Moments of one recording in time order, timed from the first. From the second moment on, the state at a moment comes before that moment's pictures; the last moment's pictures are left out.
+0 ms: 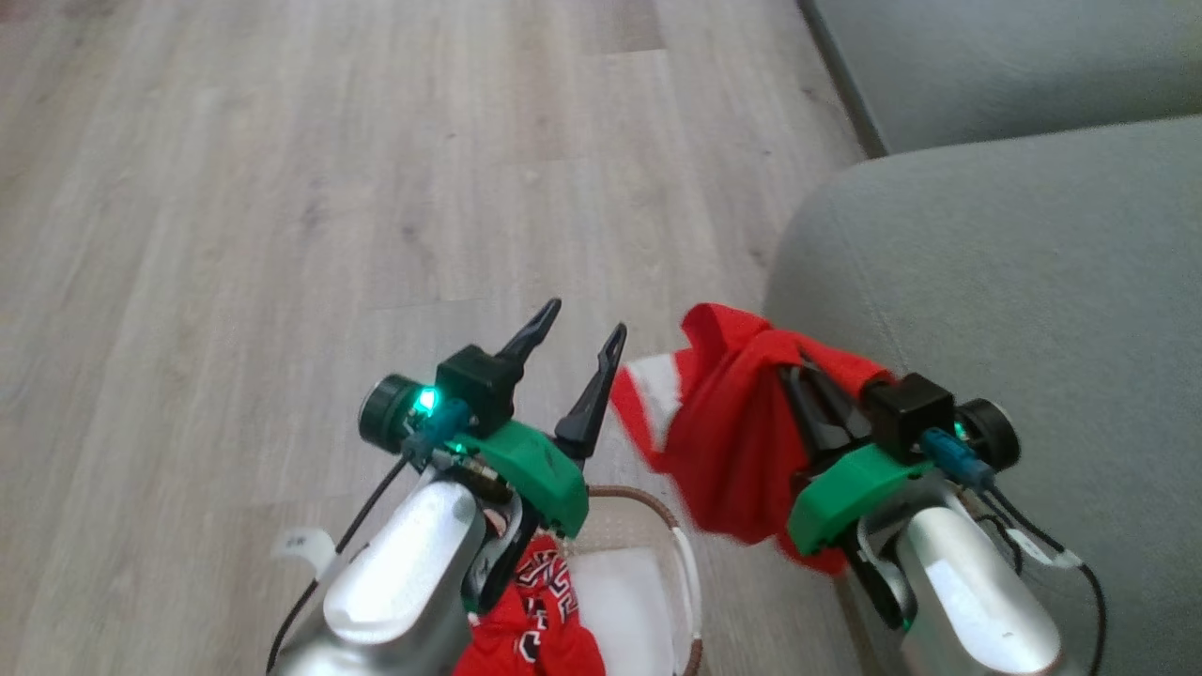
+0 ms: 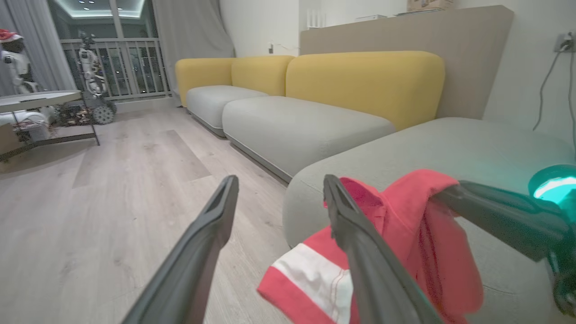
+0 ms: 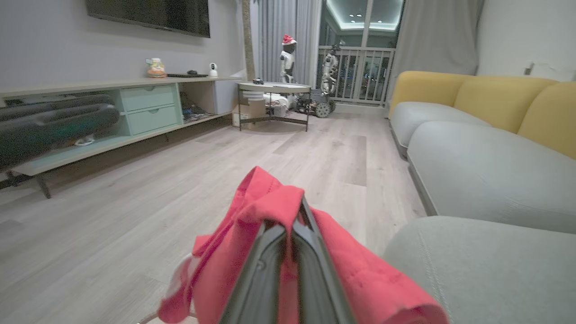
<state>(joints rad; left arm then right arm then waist) -0.47 0.07 -0.68 0.50 -0.40 0.02 -0.25 -0.29 -0.06 0.28 0.45 0.12 0.13 -0.25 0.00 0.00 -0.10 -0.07</state>
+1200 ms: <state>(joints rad) -0.36 0.05 -0.64 0.42 -0.31 0.01 -0.25 -0.41 -0.18 0.19 0.41 0.09 0.13 -0.25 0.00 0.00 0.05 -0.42</state>
